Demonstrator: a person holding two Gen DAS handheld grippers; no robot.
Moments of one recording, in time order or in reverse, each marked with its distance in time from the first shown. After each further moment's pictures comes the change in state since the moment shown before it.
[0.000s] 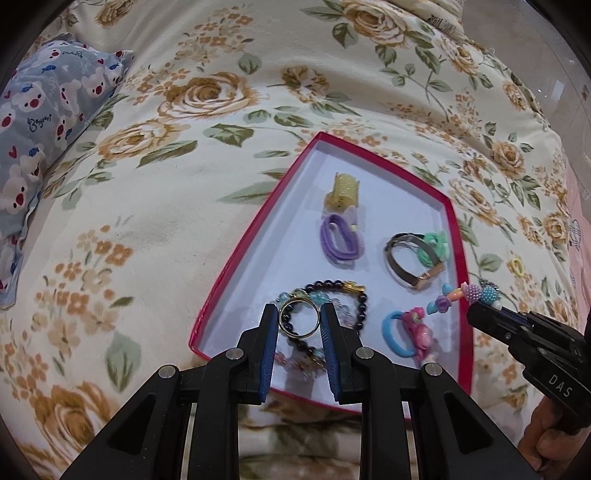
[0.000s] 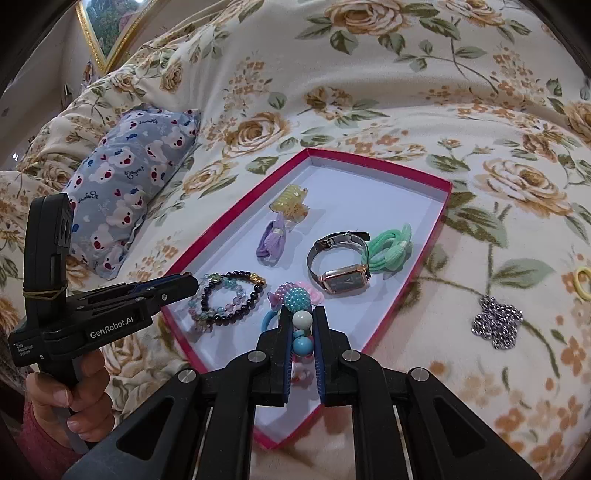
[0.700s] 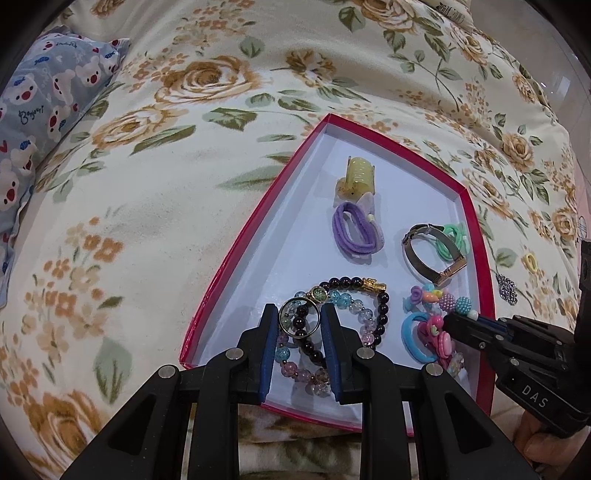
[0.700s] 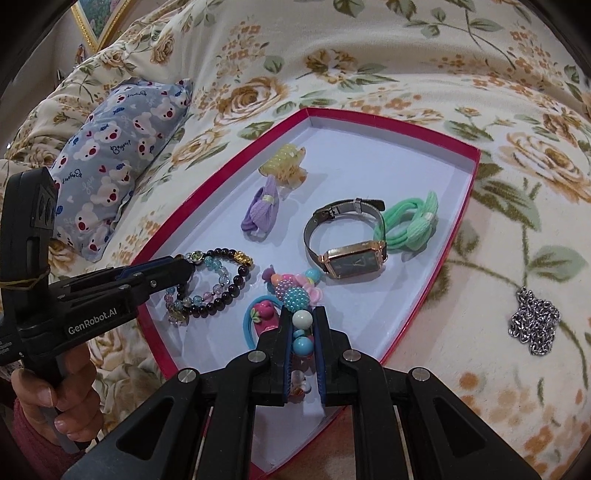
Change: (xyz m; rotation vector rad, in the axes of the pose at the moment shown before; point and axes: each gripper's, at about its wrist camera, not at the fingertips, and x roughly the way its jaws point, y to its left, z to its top) left arm 0.030 0.003 0.005 -0.004 0.039 0.006; right arm 0.037 -0.002 -0.006 -0.005 0.098 0.005
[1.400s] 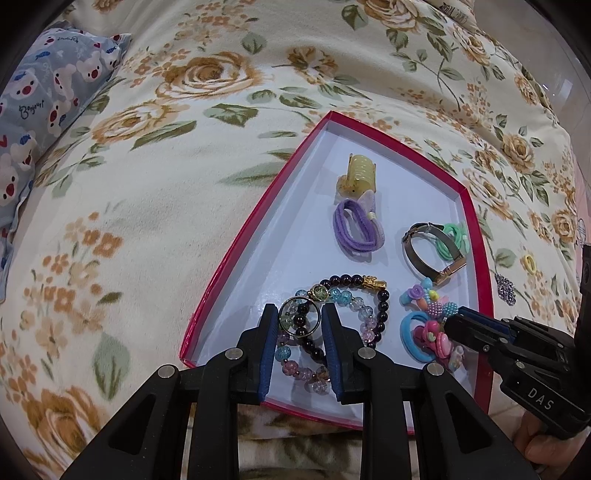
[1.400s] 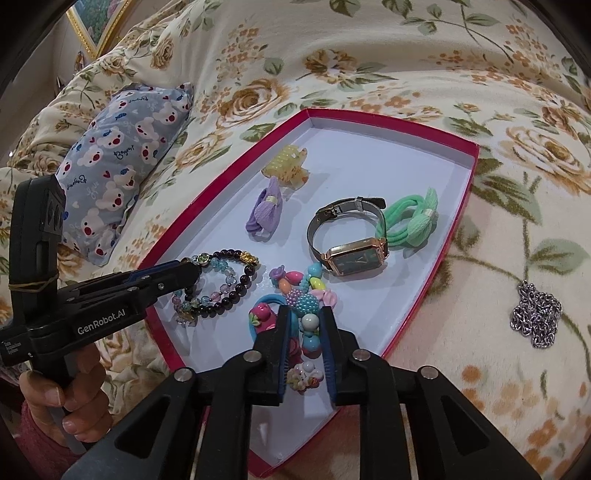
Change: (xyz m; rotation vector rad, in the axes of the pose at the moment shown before) left arm 0.000 0.002 0.000 -0.011 0.007 -0.005; right arm -0.005 0.000 0.000 0.026 -0.004 0.026
